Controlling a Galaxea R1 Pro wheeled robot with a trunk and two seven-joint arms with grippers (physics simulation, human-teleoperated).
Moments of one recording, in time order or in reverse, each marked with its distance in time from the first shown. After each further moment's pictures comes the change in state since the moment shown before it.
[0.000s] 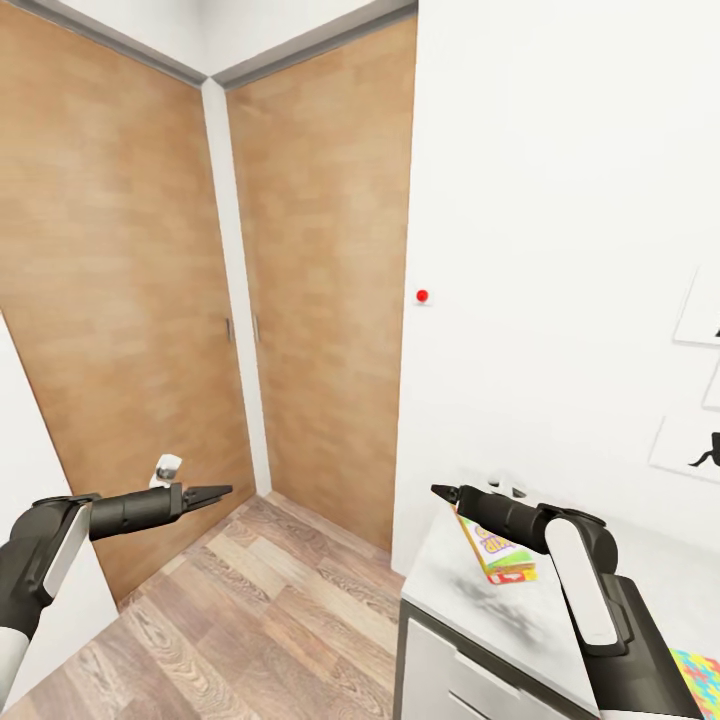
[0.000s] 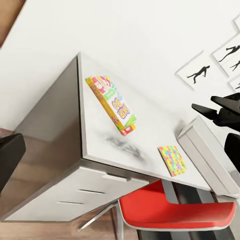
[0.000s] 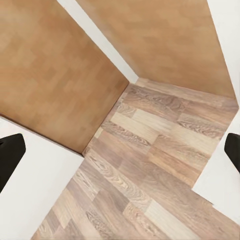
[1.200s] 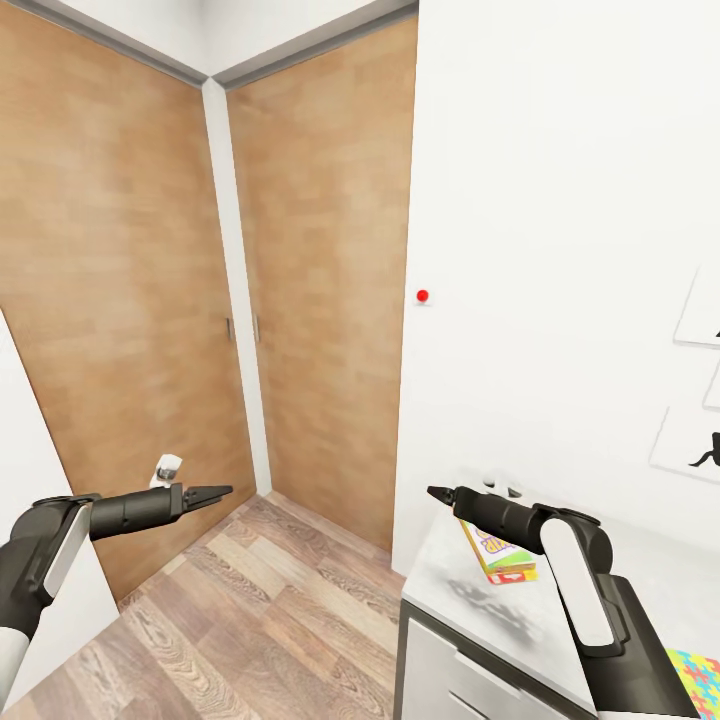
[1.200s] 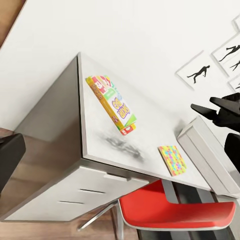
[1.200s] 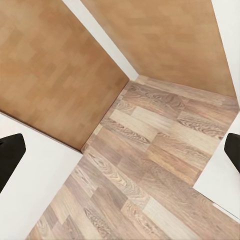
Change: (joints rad) left arm 0.000 0.000 -0.002 0.000 0.000 0.000 0.000; right arm 0.000 0.000 0.023 0.000 0.001 -0.001 -0.009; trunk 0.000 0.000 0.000
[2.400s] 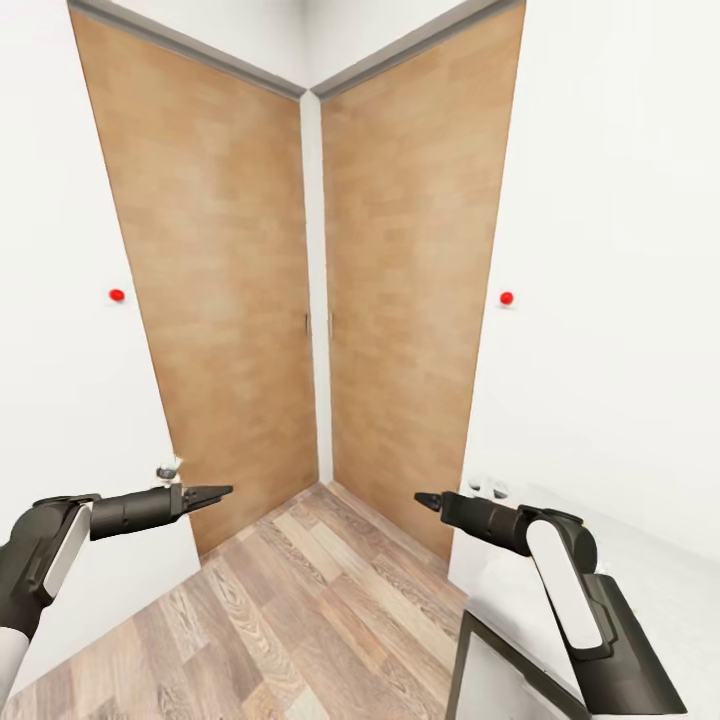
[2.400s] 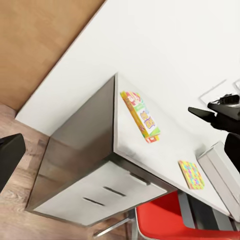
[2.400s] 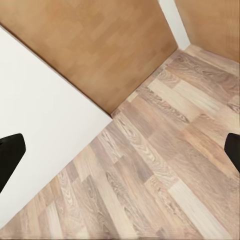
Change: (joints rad) left arm 0.000 0.000 0.000 0.000 0.000 0.000 0.000; right arm 0.000 0.001 0.067 0.004 0.000 0.003 -0.001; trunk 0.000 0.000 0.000
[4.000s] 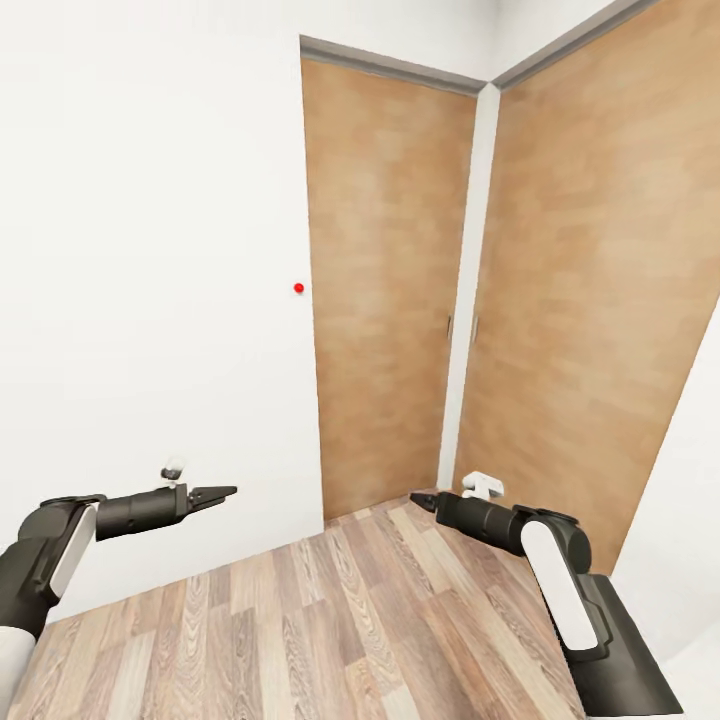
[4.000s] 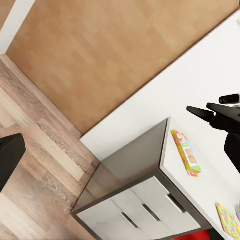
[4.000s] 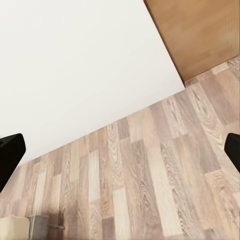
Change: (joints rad) left arm 0.000 -0.016 -0.002 0.001 -0.003 0.000 0.008; right arm 0.000 0.000 0.028 0.001 0.002 -0.021 -0.006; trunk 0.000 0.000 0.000
